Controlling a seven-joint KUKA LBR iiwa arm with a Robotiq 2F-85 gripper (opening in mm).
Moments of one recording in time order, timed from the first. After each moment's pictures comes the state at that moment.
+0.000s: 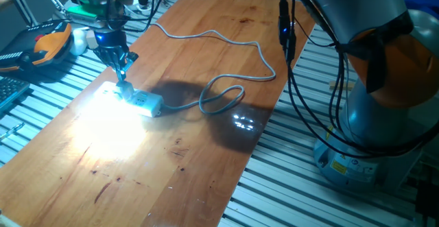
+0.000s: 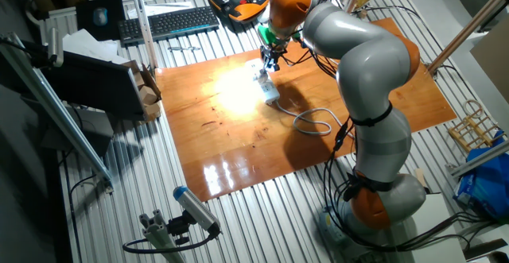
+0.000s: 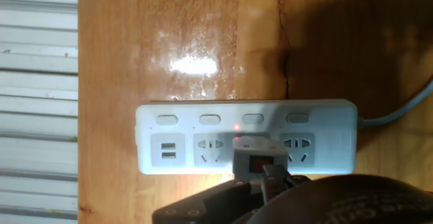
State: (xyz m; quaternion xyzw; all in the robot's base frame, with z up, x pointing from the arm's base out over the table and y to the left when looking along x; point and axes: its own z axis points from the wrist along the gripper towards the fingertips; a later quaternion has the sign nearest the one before) arm 0.658 0.101 0.145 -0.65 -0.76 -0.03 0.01
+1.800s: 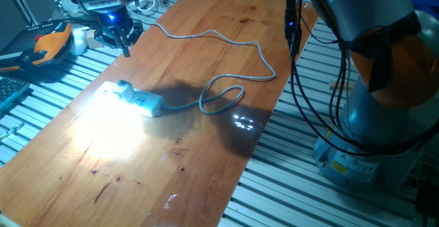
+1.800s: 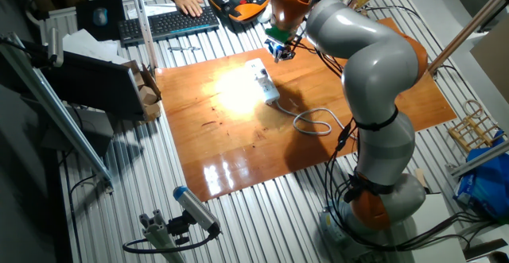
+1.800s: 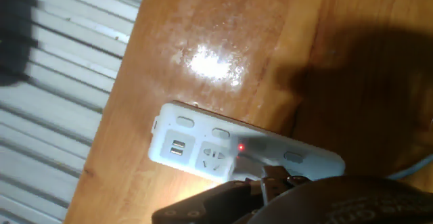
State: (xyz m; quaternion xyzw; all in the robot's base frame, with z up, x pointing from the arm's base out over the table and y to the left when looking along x) arm 0.657 0.055 0.191 -0.39 -0.92 0.01 -0.04
